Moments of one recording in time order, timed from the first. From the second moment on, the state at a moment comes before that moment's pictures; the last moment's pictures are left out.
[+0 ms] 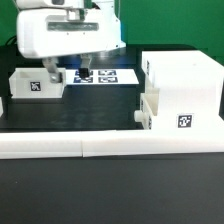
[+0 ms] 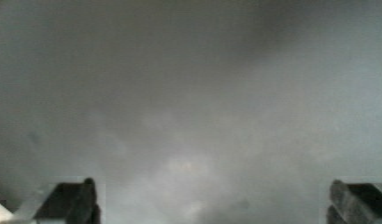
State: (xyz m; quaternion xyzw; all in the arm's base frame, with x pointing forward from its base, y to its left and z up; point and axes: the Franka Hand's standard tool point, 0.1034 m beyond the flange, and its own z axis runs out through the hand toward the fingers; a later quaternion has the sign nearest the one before) arm 0.490 -0.076 0.058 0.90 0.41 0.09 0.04
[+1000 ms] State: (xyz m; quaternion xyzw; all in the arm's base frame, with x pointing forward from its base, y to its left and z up) arm 0.438 -0.081 0.057 1.00 0.06 0.05 -0.01
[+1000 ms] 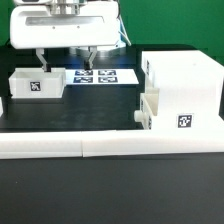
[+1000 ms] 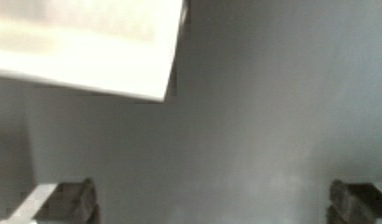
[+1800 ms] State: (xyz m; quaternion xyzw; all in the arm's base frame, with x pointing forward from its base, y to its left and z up) arm 0.415 -0.096 0.049 1.00 0.05 0.02 -0.01
